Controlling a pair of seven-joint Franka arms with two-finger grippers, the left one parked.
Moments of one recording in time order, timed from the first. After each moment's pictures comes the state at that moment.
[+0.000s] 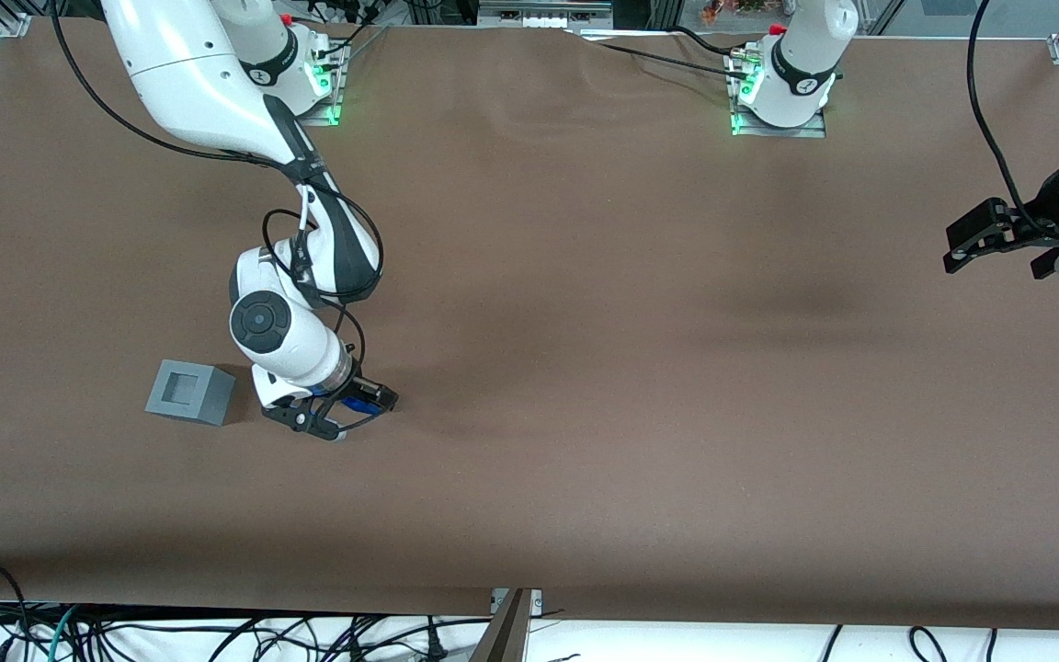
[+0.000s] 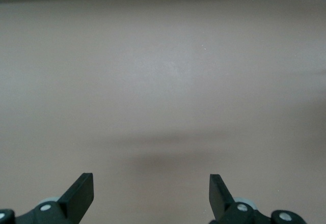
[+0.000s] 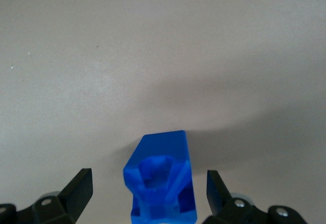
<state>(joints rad) 0.38 0.70 -0.05 -1.58 0.07 2.34 0.64</state>
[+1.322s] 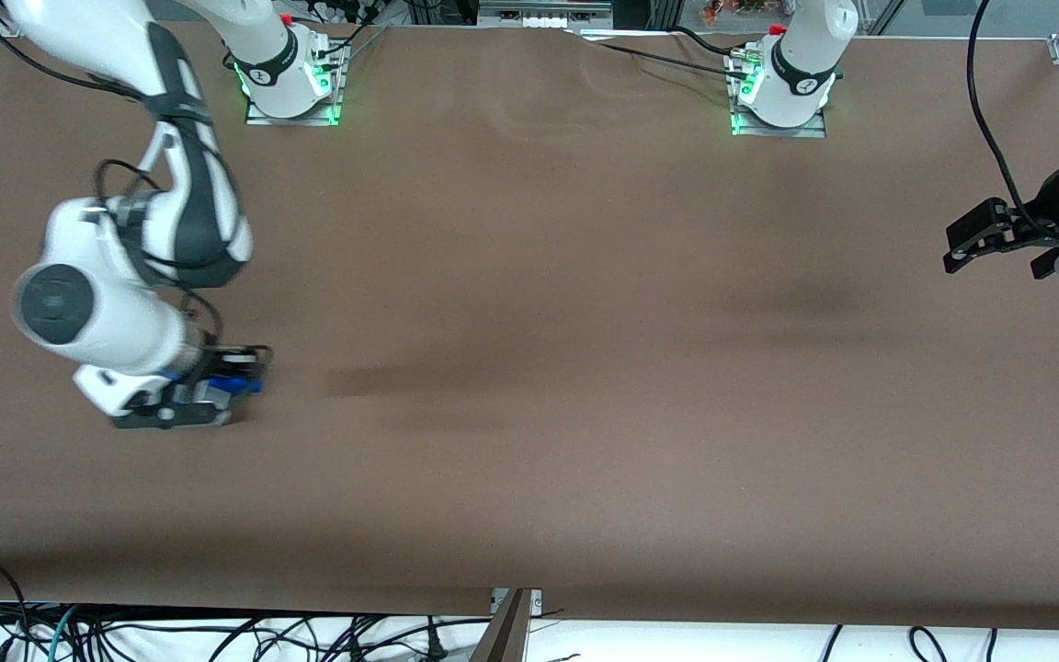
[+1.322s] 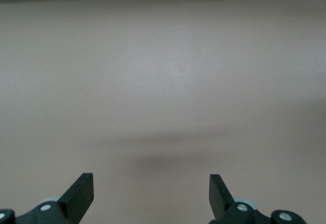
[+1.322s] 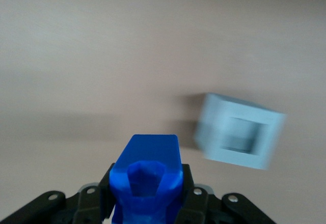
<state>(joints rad) 0.35 0.49 -0.32 -1.52 0.07 1.92 -0.09</state>
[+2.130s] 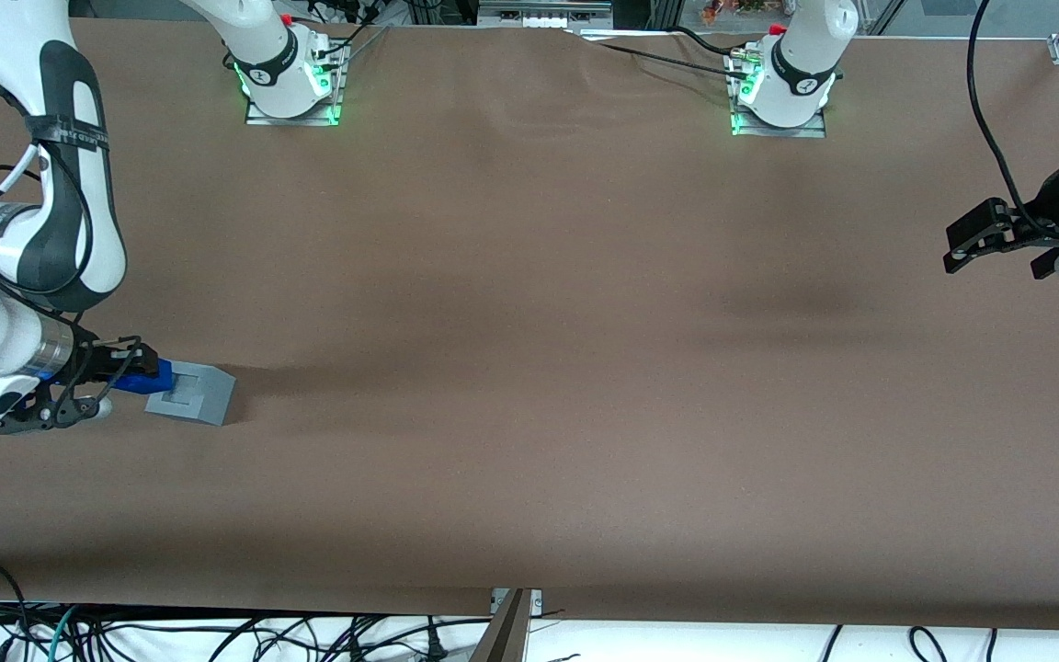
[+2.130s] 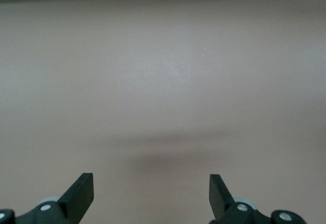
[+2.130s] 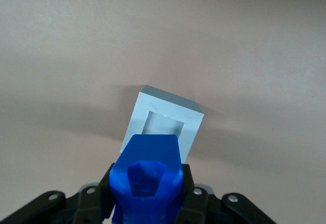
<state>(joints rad) 0.22 0.52 -0.36 -1.54 0.16 1.97 -0.36</state>
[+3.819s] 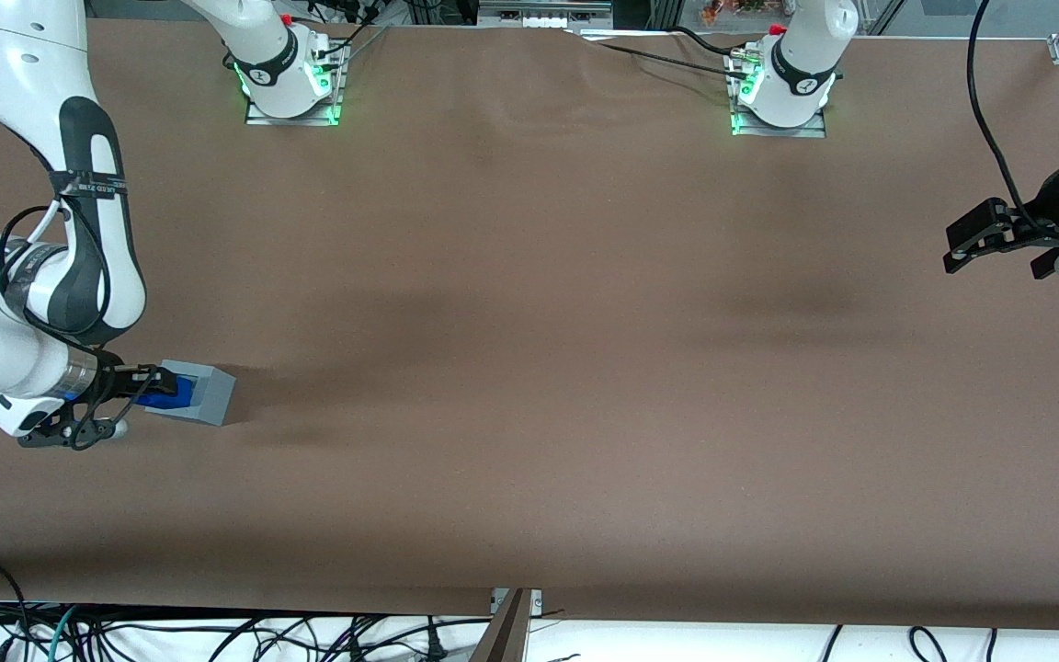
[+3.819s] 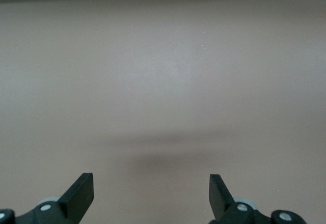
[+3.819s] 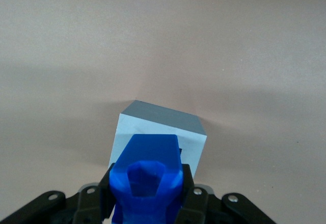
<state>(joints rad) 0.19 0.62 -0.35 -1.54 0.24 2.06 -0.33</state>
